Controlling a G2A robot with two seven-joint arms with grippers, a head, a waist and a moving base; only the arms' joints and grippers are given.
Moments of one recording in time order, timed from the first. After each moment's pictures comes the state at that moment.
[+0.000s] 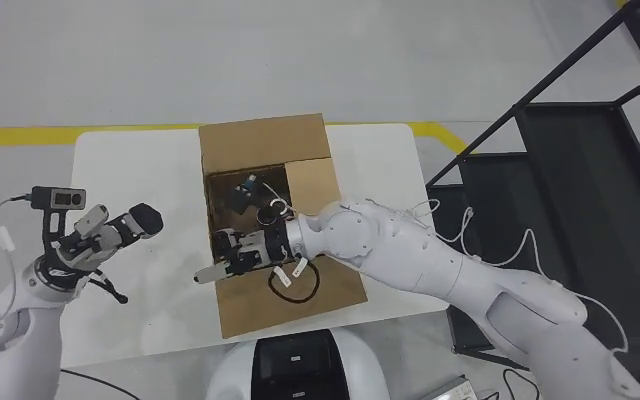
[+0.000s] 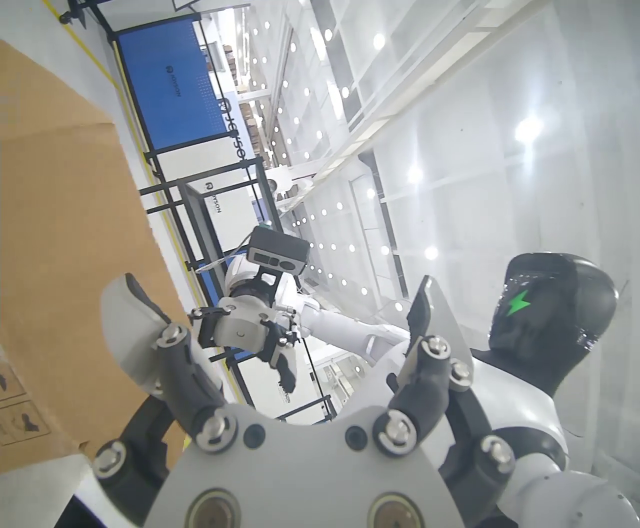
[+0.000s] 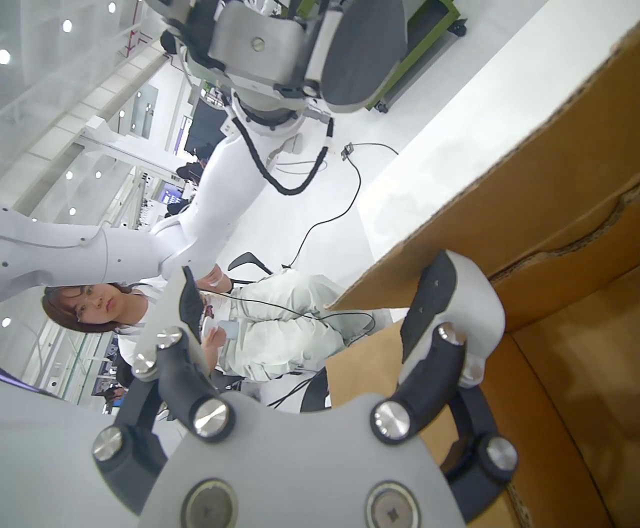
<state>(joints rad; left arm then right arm) 1.55 -1.02 -1.78 -1.71 -0.81 -0.36 -1.14 -0.64 -1.23 0.38 -1.48 0.13 -0.40 0.59</state>
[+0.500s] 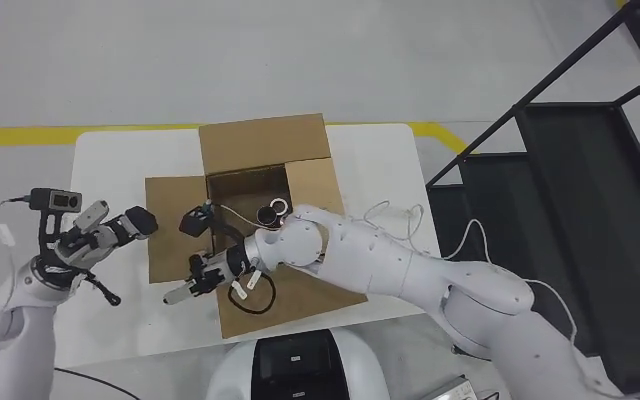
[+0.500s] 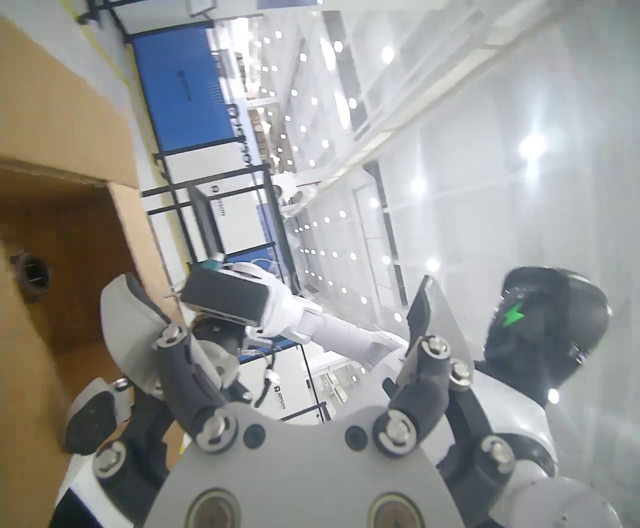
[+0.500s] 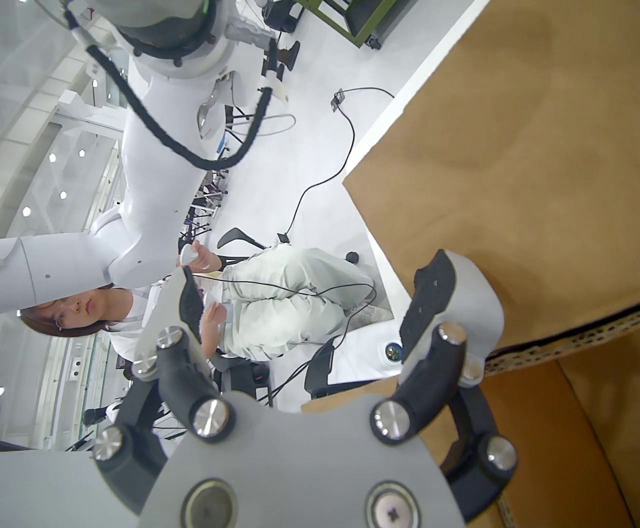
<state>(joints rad) 1.53 -1.01 -1.78 -1.65 -0.66 -0.25 -1.08 -0.57 -1.46 0.25 -1.19 0.14 -0.40 0.63</state>
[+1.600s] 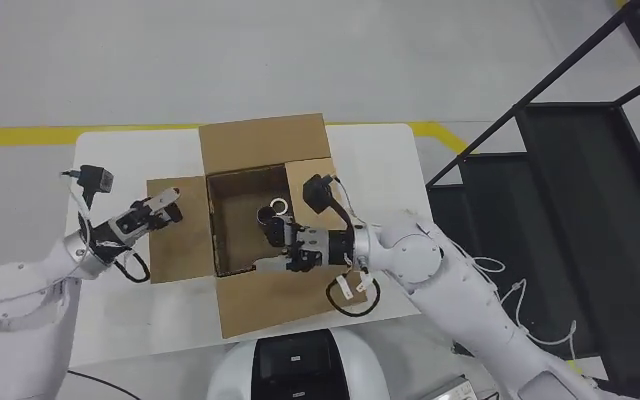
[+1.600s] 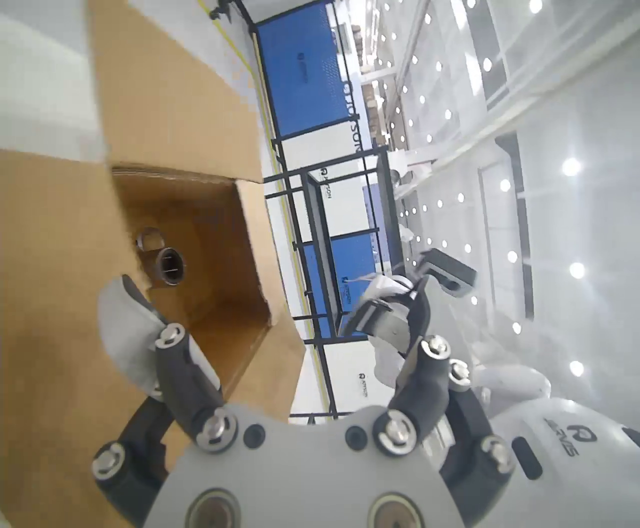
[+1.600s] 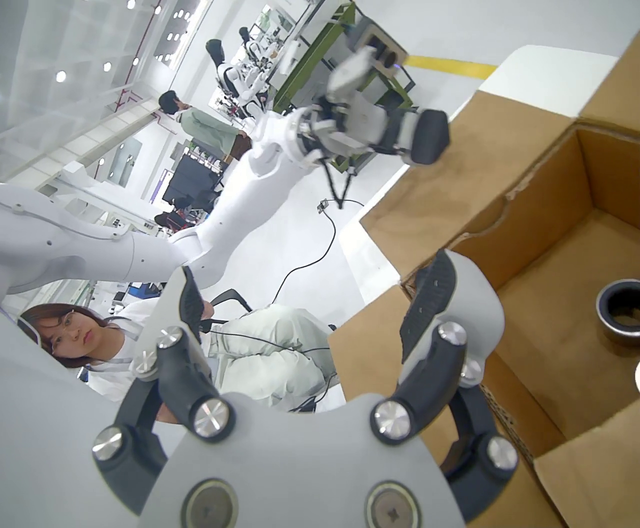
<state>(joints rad) 1.44 -0.99 -1.66 -1.79 -0.30 -0.19 -0.97 -1.20 -1.13 1.02 -1.85 -0.09 -0.40 0.76</state>
